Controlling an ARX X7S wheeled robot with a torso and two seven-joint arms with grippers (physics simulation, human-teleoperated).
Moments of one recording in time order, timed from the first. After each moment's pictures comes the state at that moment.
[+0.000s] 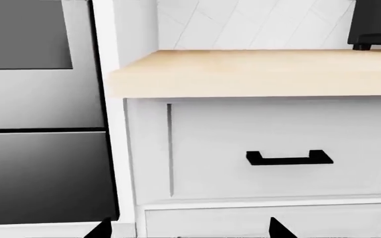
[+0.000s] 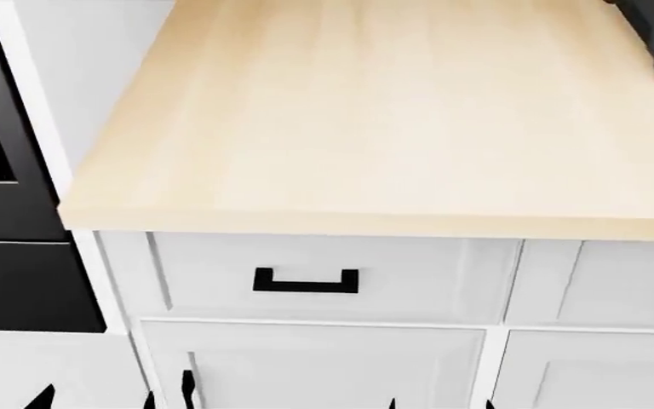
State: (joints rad) left arm -0.01 -0.11 0.14 -0.06 -0.11 0.08 -0.09; right arm 0.01 0.11 -0.14 0.03 0.08 0.00 0.14
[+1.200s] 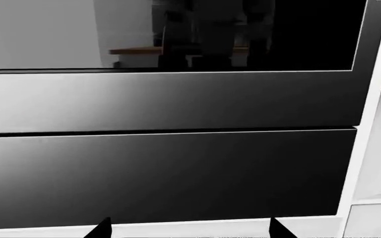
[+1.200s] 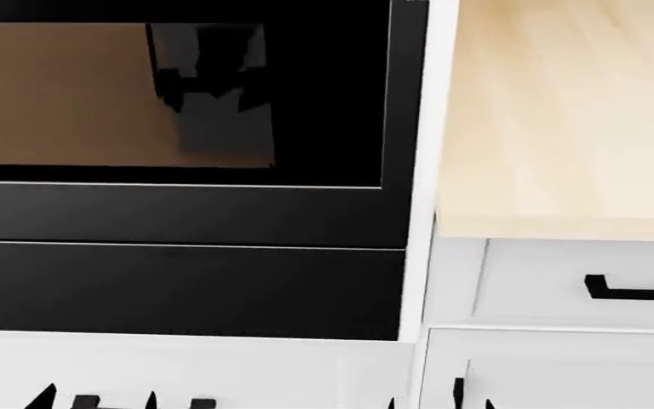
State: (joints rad) left arm -0.01 -0.15 0.19 -0.05 -0.15 0.09 -0.13; right arm 0.01 0.15 -0.19 0.00 0.12 0.01 0.20
